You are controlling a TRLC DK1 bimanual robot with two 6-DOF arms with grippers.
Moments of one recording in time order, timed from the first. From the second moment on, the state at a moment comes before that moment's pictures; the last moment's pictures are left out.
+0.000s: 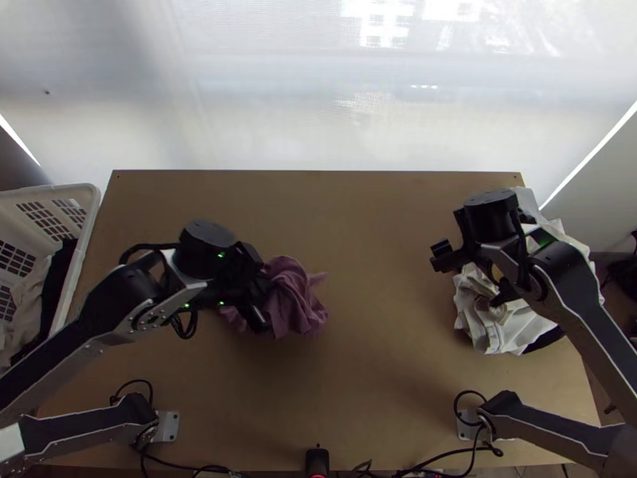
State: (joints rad) left arm -0.75 1.23 1.38 -0.89 0.12 0.11; right arm 0.52 1.22 1.39 -1.01 0.47 -0.10
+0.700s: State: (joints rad) left arm -0.74 1.28 1.45 -0.96 0.06 0.20; right arm 0.39 1.03 1.19 -1.08 0.25 -0.01
